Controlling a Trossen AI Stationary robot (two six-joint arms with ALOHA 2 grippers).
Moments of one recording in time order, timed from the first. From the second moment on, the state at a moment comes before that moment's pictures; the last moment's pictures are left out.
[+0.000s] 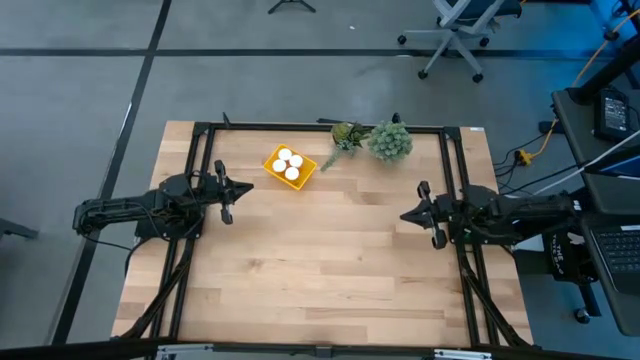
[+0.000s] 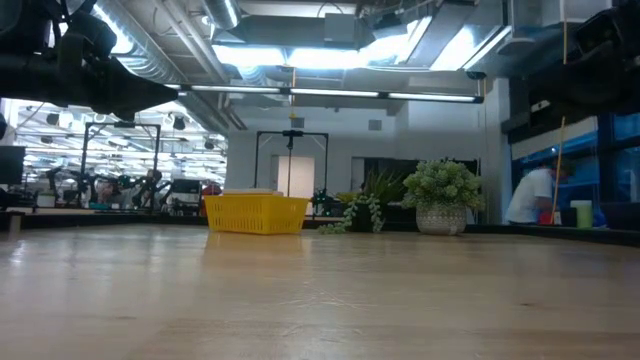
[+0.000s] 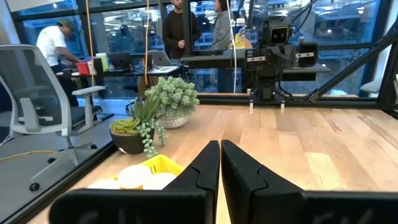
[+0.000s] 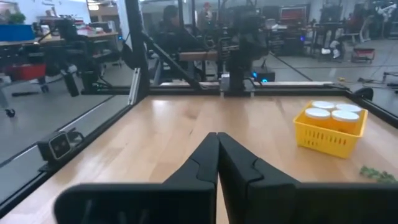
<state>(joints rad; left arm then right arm) 0.17 0.02 0.01 0.03 -0.11 0.04 0.06 0.08 0.01 0.08 -0.10 0.04</state>
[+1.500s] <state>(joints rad) 0.17 0.02 0.01 0.03 -0.11 0.04 0.07 0.01 0.01 0.04 -0.10 0.00</state>
